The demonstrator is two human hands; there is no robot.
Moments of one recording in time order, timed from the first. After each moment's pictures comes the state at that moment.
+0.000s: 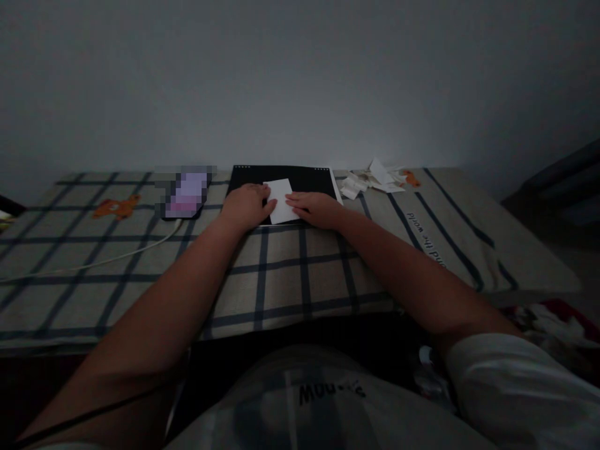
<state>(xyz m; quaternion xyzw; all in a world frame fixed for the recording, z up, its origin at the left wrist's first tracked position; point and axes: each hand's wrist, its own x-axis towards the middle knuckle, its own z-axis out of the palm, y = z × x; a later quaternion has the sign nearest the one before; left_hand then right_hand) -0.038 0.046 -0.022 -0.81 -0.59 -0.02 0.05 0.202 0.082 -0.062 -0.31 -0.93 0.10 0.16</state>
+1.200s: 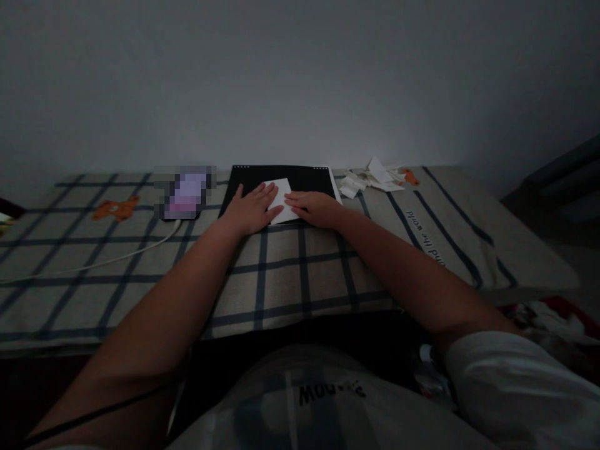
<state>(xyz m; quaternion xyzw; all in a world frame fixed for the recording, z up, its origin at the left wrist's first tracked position) -0.037 0.042 -0.025 -0.82 -0.57 0.04 -0.04 0.201 0.085 -0.065 -0.30 -0.94 0.09 0.16</state>
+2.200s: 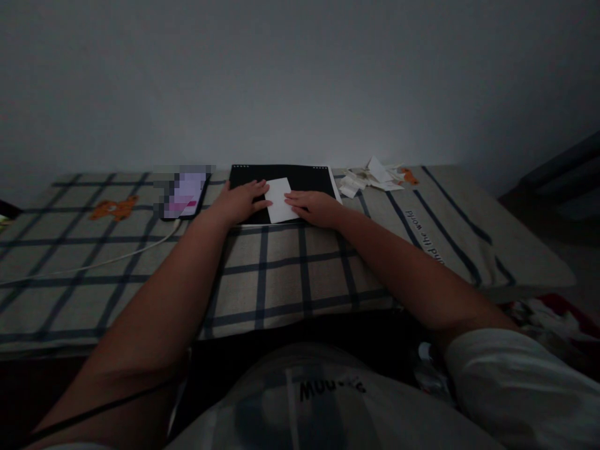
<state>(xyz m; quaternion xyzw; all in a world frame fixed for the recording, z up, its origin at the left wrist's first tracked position) -0.068 0.067 -0.024 -0.81 -0.58 0.02 -0.03 0.202 0.084 -0.064 -0.31 -0.94 0.09 0.15</state>
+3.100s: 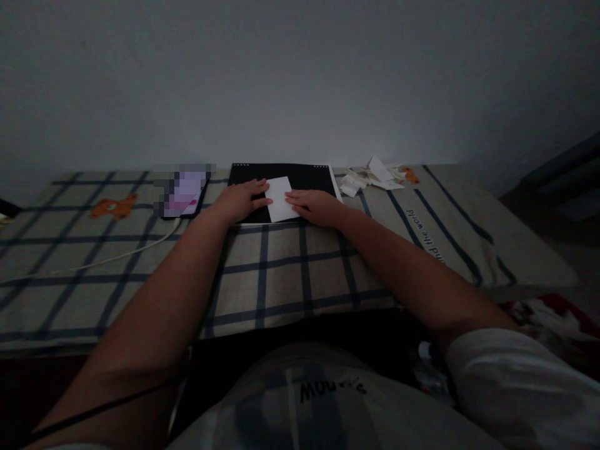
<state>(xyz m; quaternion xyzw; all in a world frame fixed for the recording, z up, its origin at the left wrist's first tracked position) -0.070 0.076 -0.032 -0.81 -0.58 -0.03 -0.05 0.203 0.086 -0.065 -0.31 -0.93 0.09 0.15</state>
